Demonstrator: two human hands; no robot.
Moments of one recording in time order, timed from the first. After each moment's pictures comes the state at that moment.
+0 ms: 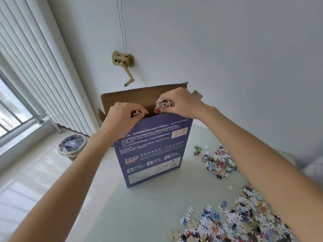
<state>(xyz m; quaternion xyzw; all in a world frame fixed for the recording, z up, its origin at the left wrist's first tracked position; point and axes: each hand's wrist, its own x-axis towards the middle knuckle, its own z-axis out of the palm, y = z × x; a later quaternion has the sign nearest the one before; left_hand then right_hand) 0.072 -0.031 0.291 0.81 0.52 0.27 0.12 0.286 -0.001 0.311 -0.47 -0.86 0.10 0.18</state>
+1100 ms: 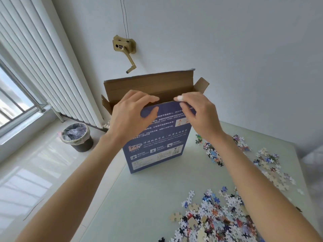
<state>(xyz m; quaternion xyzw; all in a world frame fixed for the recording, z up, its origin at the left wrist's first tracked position) 0.081 -0.062 0.270 0.82 0.42 0.38 -0.06 0.295 -0.078 0.261 -0.49 -0.77 -0.05 0.41</state>
